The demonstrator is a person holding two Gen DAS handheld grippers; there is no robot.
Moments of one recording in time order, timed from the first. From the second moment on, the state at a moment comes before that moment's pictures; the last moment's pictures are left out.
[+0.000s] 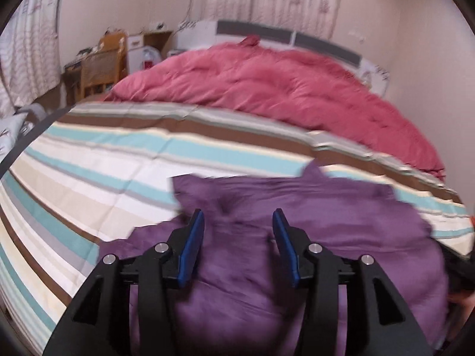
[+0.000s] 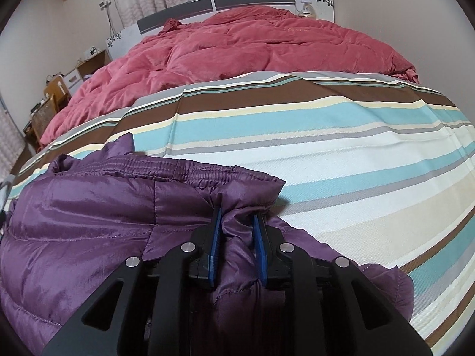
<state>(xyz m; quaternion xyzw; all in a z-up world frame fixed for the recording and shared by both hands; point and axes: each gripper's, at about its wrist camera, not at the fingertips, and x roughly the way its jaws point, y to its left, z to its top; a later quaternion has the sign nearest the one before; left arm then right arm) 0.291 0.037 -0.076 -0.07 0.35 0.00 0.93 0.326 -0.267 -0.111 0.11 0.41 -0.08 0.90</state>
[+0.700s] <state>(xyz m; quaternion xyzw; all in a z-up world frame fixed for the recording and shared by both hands) 0.313 -0.035 -0.123 0.00 0.40 -0.04 0.92 0.297 -0.239 -0.062 0.08 0.36 -0.08 0.93</state>
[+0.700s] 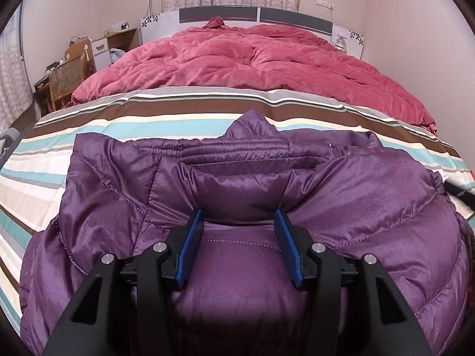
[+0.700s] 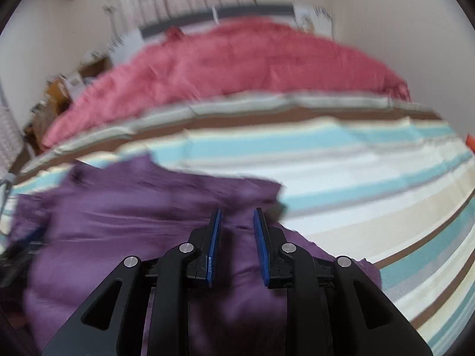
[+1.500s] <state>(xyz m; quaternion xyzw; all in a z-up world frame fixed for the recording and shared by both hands) 0.300 -0.016 -0.112 0.01 0.39 -0.03 0.92 0.311 -0.189 -0.085 0.09 0.37 0.01 0.92</state>
